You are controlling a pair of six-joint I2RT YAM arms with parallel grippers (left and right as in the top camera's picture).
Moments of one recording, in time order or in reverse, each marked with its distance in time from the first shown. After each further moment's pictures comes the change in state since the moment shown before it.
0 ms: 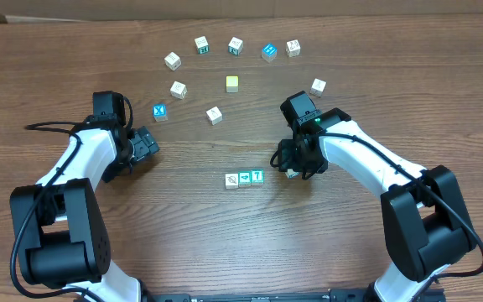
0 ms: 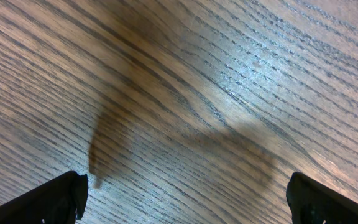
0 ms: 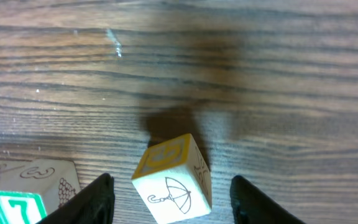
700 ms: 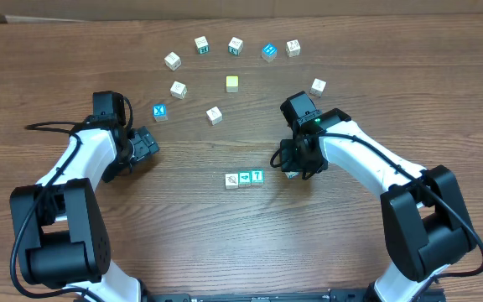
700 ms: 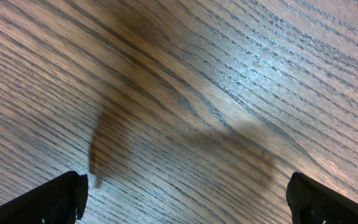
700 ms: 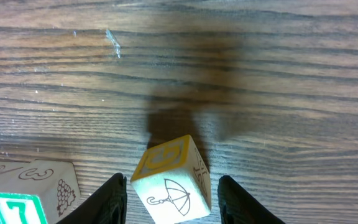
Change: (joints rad) left arm 0.000 0.000 0.000 0.000 0.000 0.000; right arm 0.001 0.000 -0.002 -0.002 0.002 -0.003
